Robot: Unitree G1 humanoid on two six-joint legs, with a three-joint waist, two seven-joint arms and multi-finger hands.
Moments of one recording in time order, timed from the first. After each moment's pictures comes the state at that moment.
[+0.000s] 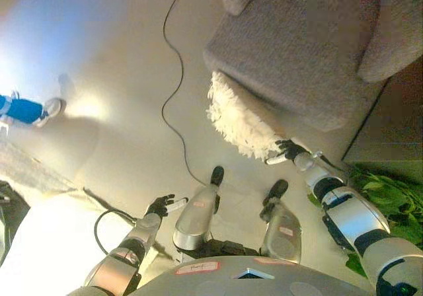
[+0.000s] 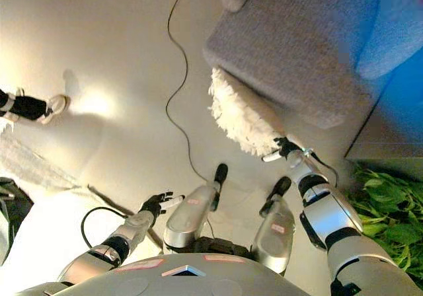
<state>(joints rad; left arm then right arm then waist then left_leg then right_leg) -0.13 0.25 -0.37 1.07 -0.25 0.02 0.06 -0.64 -0.38 0.51 1.22 -0.11 0.13 -0.03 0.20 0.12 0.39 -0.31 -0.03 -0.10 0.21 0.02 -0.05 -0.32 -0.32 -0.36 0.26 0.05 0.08</state>
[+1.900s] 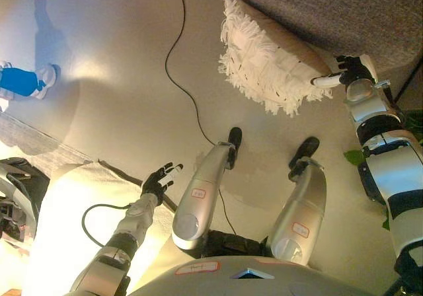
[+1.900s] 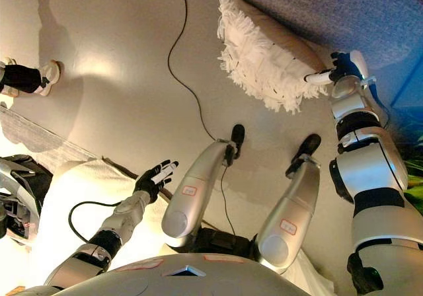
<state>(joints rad) -0.08 0.31 -0.32 0.84 -0.59 -0.05 0.03 -1.01 -0.60 0.47 1.22 0.09 0.23 -0.14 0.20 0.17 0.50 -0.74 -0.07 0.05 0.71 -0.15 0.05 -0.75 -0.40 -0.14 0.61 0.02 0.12</state>
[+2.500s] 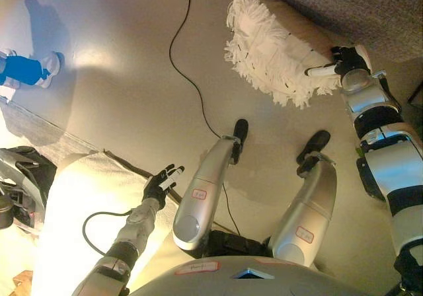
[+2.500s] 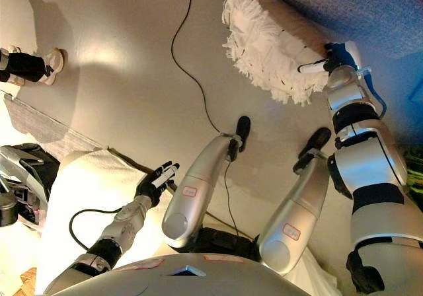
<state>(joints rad) 0.00 0.31 -0.32 0.76 -0.60 -0.09 0.02 -1.07 -0.59 0.49 1.18 0.14 0.30 -0.14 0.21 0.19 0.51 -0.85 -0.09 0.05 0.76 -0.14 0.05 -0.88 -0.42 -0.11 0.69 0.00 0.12</state>
